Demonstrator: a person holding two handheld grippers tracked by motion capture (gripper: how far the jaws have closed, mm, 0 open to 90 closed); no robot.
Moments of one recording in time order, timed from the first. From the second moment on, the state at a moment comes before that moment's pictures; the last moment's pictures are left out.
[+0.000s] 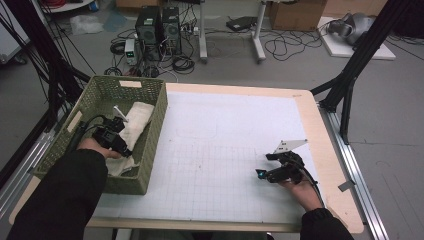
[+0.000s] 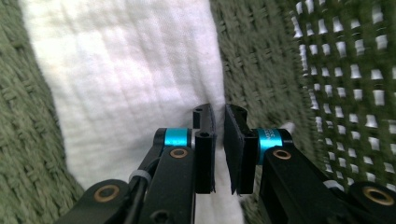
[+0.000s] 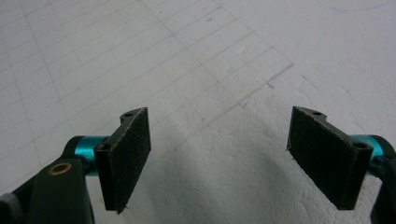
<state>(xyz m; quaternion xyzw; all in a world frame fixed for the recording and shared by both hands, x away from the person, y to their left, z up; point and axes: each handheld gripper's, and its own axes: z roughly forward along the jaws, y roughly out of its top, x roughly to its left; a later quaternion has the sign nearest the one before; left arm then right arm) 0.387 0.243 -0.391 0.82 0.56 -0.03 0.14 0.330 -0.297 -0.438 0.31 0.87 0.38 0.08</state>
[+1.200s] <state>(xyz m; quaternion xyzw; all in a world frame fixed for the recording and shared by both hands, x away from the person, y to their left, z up) 0.369 0.265 -0.356 0.75 0.56 0.05 0.36 0.325 -0.300 -0.430 0.32 0.86 0.40 0.10</state>
